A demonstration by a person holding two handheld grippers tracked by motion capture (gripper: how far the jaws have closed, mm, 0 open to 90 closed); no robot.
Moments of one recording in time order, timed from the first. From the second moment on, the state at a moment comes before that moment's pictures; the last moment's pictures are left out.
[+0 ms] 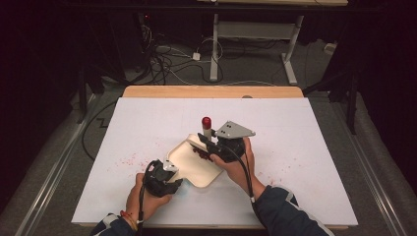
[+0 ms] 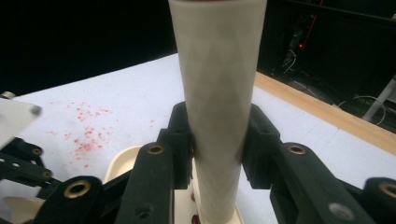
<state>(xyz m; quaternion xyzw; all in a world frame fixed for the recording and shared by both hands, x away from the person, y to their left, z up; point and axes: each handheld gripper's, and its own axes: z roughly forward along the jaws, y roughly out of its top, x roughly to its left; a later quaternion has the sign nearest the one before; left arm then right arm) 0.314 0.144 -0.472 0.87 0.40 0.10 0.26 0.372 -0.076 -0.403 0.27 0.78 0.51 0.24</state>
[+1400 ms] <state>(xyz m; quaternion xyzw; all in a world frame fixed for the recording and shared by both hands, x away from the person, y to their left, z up) 0.319 0.145 -0.474 0.88 0.38 0.10 0.25 0.372 -0.131 -0.377 0.28 0.76 0.53 0.25</state>
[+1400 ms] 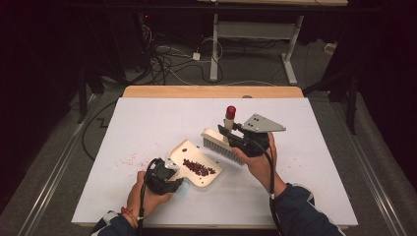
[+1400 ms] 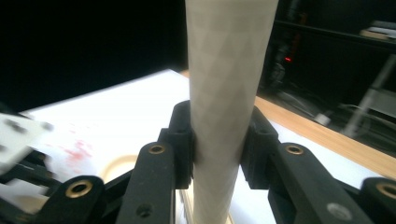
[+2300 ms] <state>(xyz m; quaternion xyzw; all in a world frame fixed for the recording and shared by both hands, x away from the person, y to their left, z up) 0.314 0.150 -0.475 0.88 0.39 0.09 0.25 0.341 -0.154 -0.394 0.27 0.78 0.51 0.24</state>
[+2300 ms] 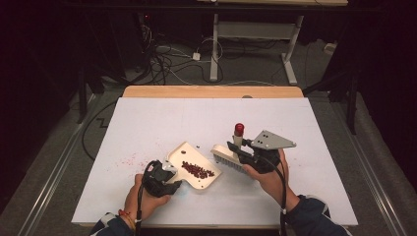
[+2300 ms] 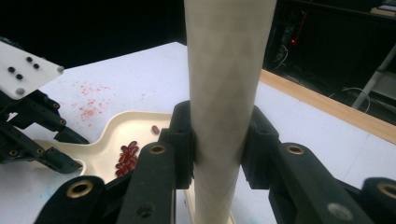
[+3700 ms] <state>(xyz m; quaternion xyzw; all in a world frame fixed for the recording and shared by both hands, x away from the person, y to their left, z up) 0.326 0.170 -0.474 0.87 0.41 0.08 0.26 0.391 -0.069 -0.408 0.25 0.77 0.52 0.27</state>
